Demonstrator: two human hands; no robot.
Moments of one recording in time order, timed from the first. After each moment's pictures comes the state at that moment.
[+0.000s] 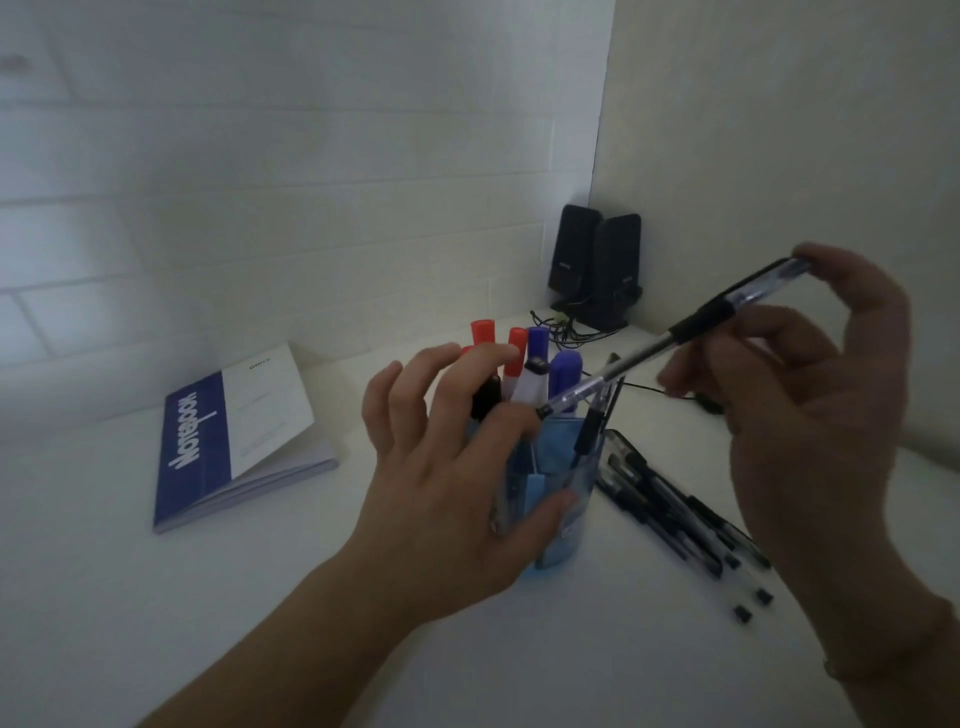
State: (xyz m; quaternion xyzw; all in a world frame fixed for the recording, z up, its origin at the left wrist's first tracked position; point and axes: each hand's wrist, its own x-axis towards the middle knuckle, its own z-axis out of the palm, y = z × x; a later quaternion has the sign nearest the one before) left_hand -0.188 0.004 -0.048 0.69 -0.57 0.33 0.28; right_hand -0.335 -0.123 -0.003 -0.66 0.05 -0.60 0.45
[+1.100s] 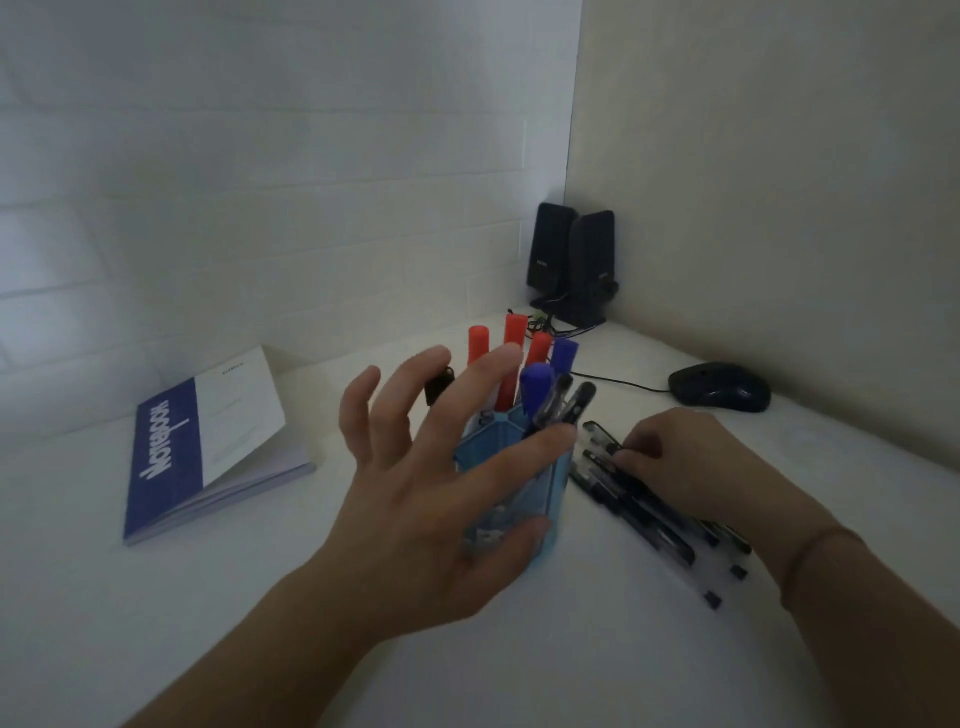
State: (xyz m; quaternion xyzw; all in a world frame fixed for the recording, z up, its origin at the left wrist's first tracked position) left_hand -0.189 0.008 -0.050 0.63 -0.63 0.37 0.25; right_hand -0.327 -0.197 -0.053 -0.90 0.40 -0.07 0.15
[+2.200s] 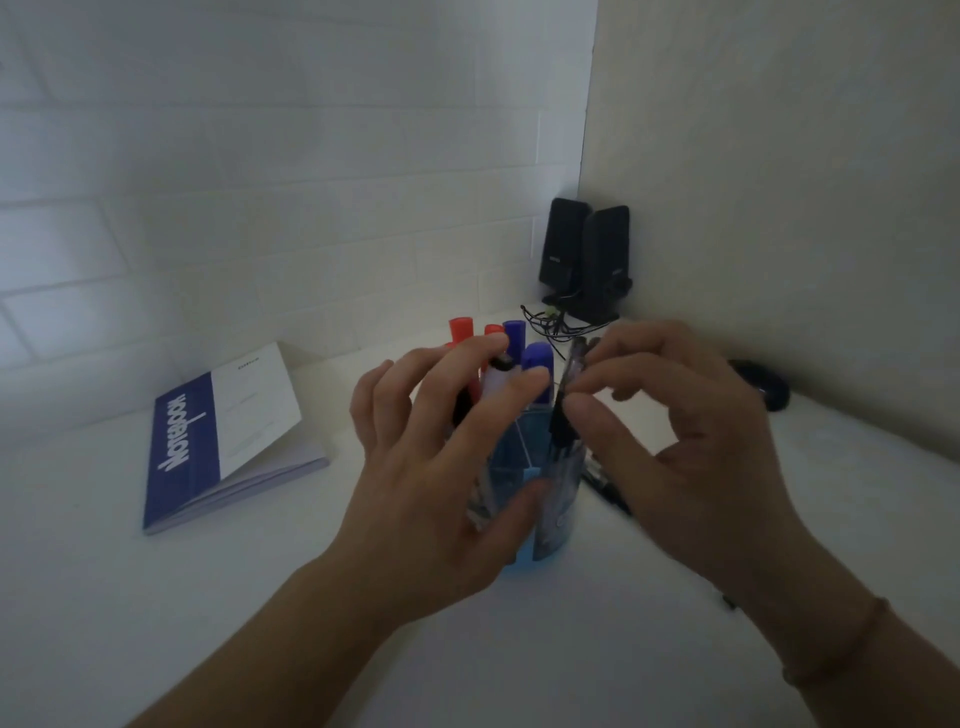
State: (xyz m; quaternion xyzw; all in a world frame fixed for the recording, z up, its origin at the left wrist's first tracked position) left_hand -0.187 0.006 -0.049 0.65 -0.60 0.32 0.33; right_hand -0.324 -0.117 -0.016 -0.84 0.05 -0.51 0.17
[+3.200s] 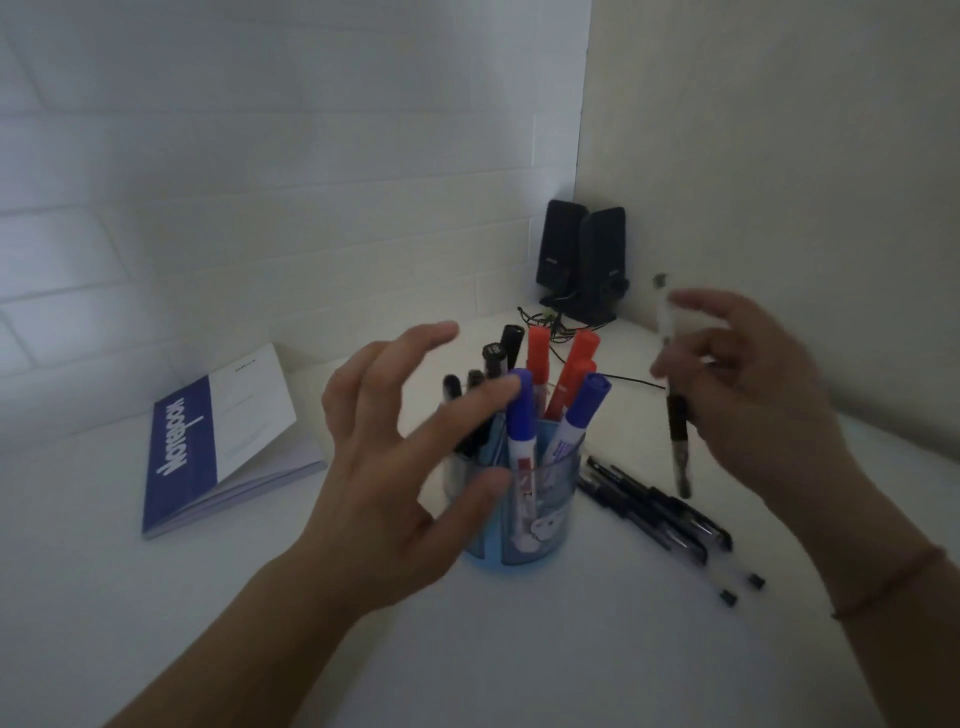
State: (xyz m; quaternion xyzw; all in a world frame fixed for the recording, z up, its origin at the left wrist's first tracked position) left_hand -0.172 0.015 -0.045 0.62 -0.62 0.31 0.37; right_hand -0.339 -0.166 -0.012 -0.78 0.25 -0.45 0.36
